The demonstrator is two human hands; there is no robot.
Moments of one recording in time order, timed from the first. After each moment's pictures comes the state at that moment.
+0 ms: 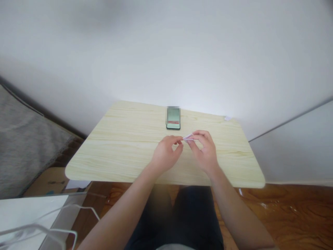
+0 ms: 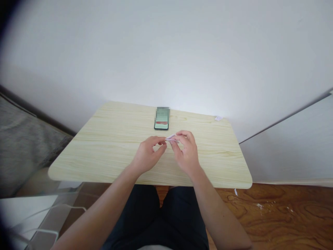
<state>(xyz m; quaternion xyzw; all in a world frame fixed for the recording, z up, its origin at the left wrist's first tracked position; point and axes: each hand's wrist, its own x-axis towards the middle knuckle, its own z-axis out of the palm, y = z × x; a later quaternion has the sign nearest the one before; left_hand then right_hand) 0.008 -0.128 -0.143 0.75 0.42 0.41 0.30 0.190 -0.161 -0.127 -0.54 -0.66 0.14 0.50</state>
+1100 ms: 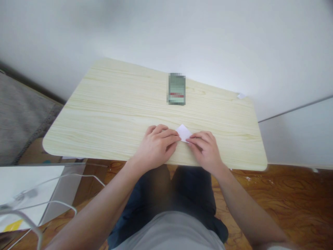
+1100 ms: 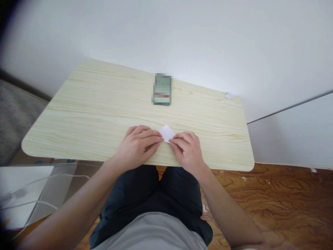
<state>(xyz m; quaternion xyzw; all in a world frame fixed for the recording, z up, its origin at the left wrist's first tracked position) -0.037 -0.161 -0.181 0.88 0.38 0.25 0.14 0.206 -0.205 -0.189 -0.54 -0.78 0.10 0.32</state>
